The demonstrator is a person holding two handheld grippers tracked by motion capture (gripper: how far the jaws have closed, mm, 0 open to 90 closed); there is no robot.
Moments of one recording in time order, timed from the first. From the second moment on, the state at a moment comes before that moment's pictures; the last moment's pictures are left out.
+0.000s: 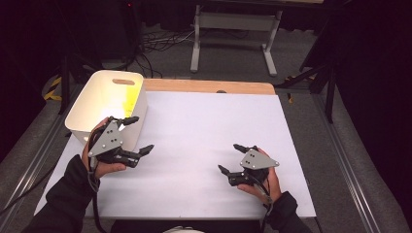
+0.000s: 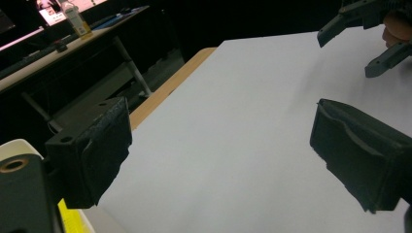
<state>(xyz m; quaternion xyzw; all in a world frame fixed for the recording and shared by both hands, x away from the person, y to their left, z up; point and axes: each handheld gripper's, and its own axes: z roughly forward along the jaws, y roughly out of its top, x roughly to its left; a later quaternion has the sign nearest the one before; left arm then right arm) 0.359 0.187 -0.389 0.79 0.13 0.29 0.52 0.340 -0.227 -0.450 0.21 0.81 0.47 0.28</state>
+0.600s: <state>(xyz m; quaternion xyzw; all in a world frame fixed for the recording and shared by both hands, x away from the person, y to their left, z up) 0.348 0.178 -0.413 0.80 0.13 0.30 0.50 0.338 -0.223 -0.450 0.21 0.81 0.46 0.28</state>
